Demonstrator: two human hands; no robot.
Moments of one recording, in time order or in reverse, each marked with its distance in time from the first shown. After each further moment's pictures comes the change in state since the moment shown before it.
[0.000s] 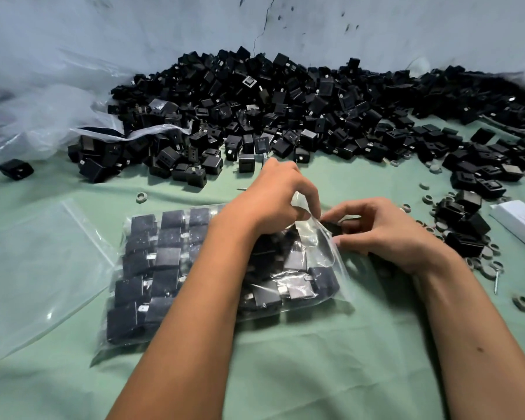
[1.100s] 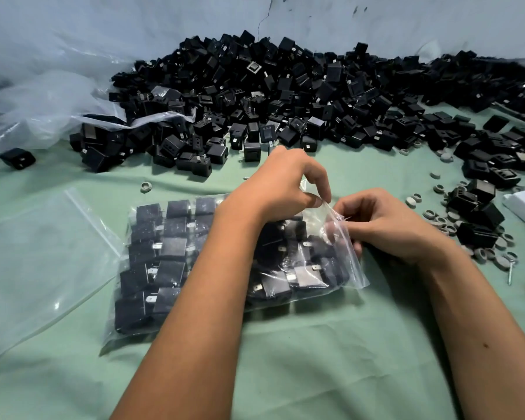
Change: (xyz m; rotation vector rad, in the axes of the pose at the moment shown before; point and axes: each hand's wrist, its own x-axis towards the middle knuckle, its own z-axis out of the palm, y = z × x) left_hand 0.001 -0.006 -0.003 -0.093 0.048 0.007; right_hand 0.004 -0.009 0.020 -0.026 -0.079 -0.104
